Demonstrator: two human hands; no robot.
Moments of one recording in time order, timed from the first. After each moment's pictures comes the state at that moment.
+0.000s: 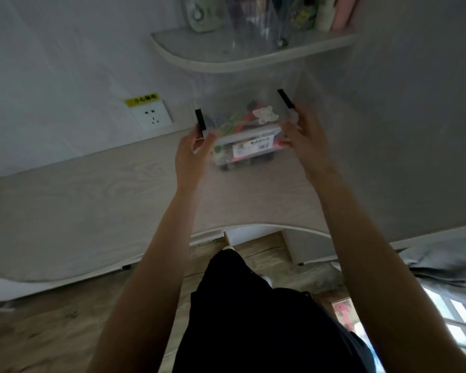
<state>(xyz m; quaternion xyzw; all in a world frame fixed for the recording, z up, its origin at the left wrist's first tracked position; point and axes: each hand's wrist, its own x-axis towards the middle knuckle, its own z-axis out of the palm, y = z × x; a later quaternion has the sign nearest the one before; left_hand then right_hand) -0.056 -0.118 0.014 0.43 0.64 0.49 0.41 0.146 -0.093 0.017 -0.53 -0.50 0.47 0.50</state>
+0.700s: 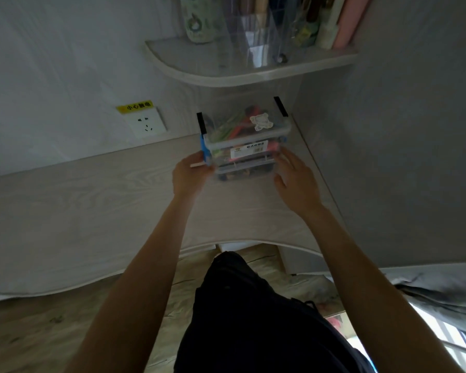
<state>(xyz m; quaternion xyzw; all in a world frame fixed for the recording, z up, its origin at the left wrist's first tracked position) -0.063 -0.076 -0.047 0.43 0.74 0.35 0.39 0.170 -0.090 -0.062 -0.59 -0.76 0.12 0.23</state>
